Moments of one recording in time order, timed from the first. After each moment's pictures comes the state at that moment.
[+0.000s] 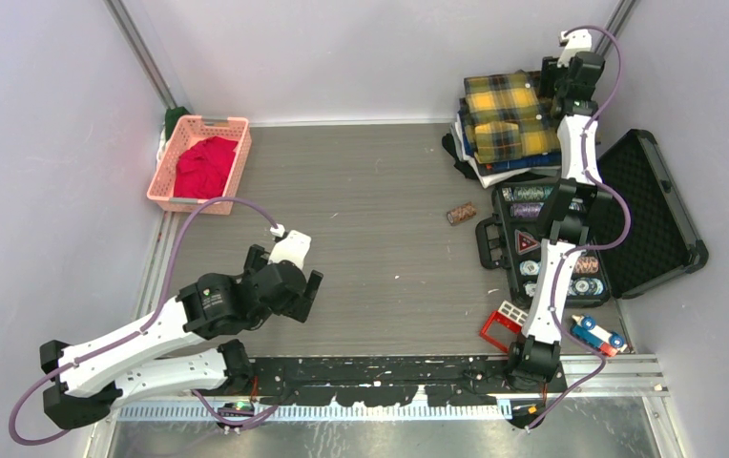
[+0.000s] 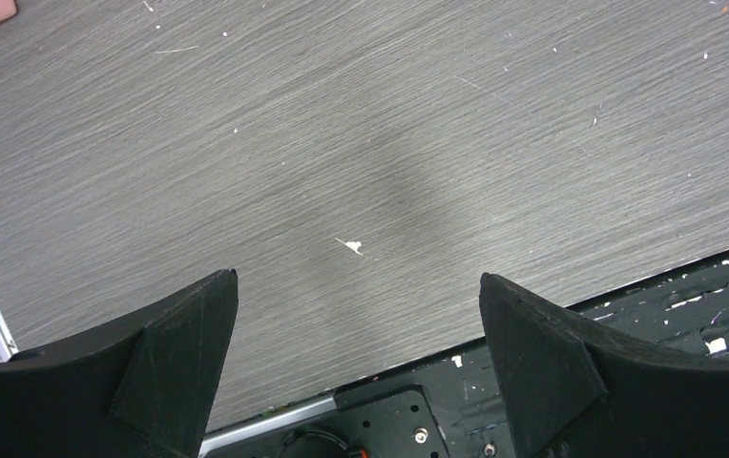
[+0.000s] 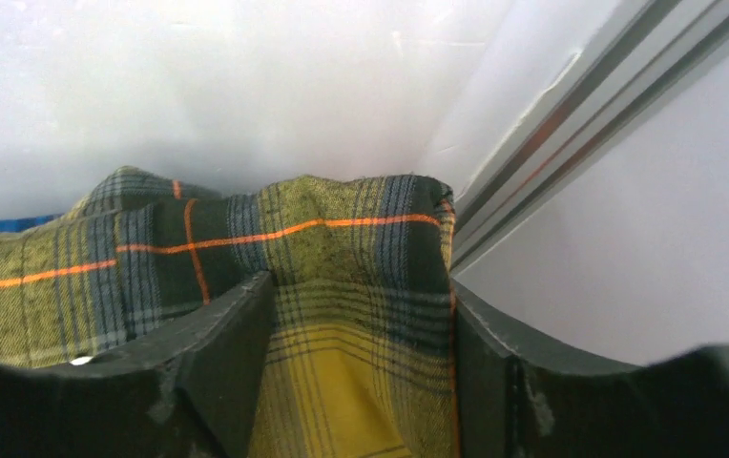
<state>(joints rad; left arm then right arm) -1.13 0.80 0.91 -1.06 -0.57 -0.50 -0.25 2.54 2.54 -0.21 -0.07 -0.23</state>
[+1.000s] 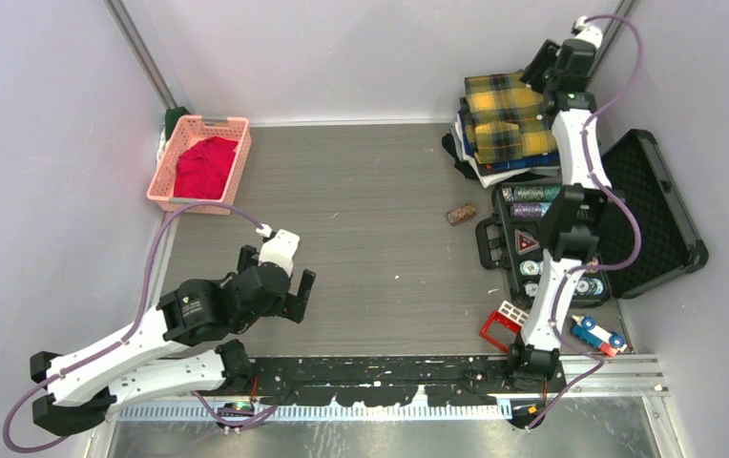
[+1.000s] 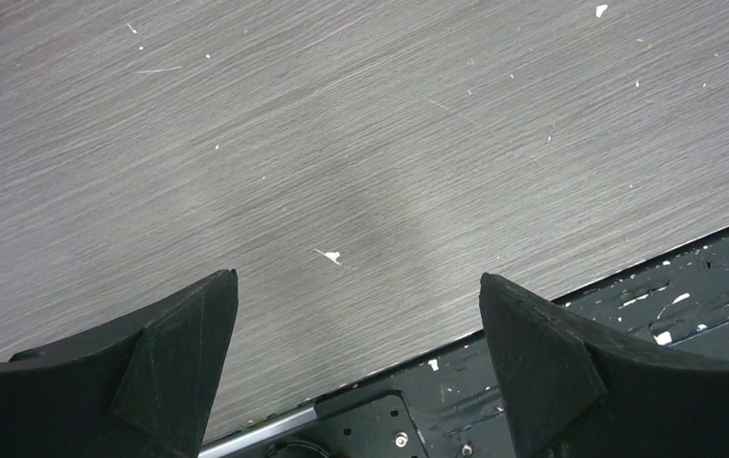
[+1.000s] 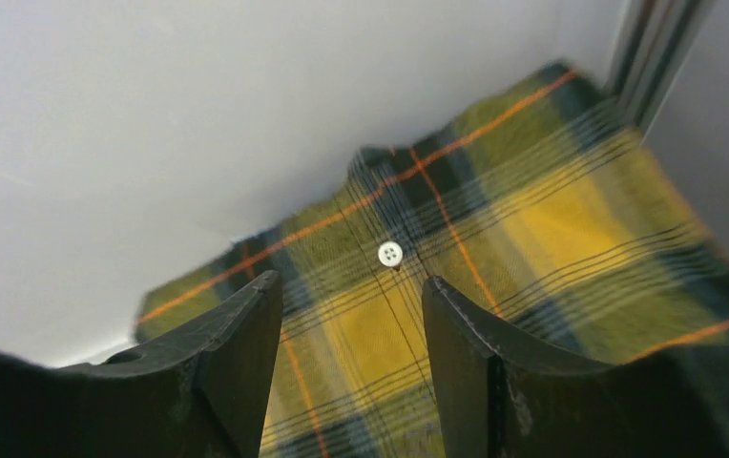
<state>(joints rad) -1.13 0.72 0.91 -1.05 -0.54 -0.50 -0.16 2.11 2.14 -0.24 0.04 0.32</state>
